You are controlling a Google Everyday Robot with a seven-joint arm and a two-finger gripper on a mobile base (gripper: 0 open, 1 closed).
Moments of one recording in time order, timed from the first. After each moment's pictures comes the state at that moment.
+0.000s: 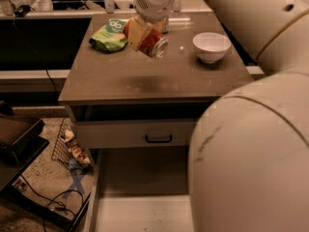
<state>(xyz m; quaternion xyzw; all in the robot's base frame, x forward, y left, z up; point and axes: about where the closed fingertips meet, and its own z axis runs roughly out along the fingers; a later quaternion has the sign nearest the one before) 0.679 0.015 0.937 -0.40 0.90 0.06 0.18</state>
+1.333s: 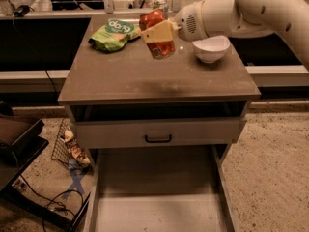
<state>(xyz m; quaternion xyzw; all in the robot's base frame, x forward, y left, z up) 0.665 -0.010 0.963 -0.36 0.76 0.34 0.43</state>
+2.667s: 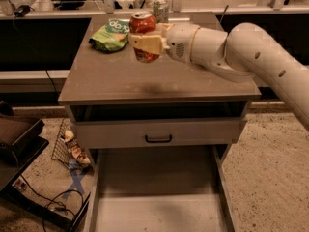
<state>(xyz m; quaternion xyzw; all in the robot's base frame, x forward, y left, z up) 0.653 0.021 0.972 -0.35 0.62 0.37 0.59</state>
